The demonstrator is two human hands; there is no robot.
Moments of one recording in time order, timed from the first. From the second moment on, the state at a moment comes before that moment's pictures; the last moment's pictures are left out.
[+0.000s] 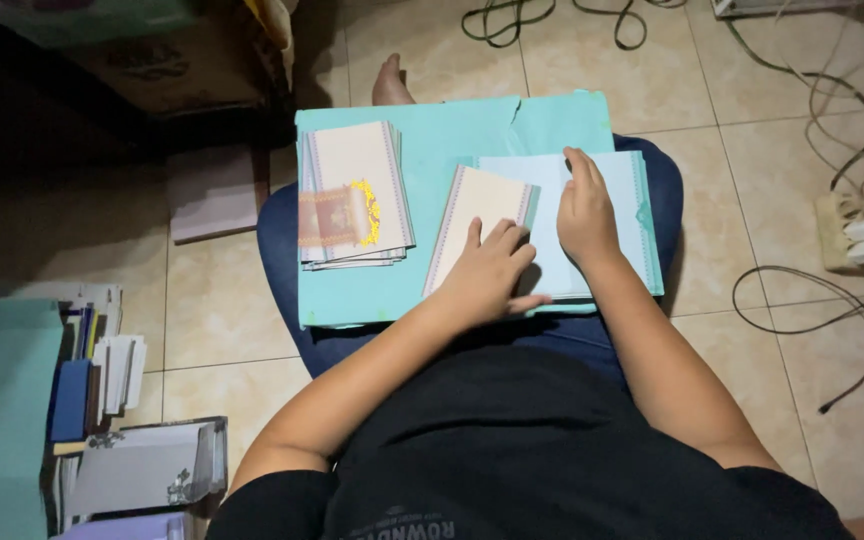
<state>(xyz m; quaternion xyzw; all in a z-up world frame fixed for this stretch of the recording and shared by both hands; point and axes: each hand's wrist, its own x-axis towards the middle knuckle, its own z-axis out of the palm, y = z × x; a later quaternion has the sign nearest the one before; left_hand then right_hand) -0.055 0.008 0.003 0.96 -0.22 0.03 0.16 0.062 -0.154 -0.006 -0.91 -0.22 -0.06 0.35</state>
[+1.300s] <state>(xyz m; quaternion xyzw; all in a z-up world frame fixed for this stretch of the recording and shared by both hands) -0.043 0.004 -0.006 0.98 0.01 0.10 0.19 0.038 -0.265 -0.014 -0.95 -0.03 0.07 0.29</state>
